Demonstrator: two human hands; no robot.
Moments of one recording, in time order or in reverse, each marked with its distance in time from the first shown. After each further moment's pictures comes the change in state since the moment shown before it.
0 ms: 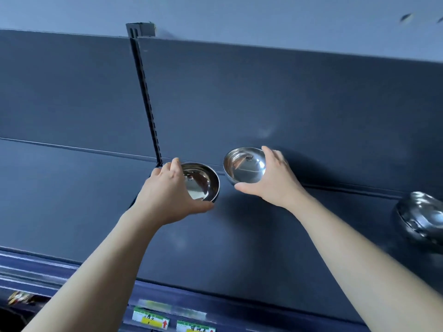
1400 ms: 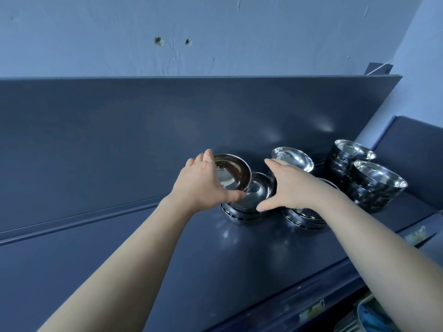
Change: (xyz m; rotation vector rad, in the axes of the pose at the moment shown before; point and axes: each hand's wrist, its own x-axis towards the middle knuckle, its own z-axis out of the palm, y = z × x) left_hand 0.013 0.362 0.085 -0.218 -0.145 0.639; right_hand -0.156 0.213 -0.235 -0.428 0.031 0.413
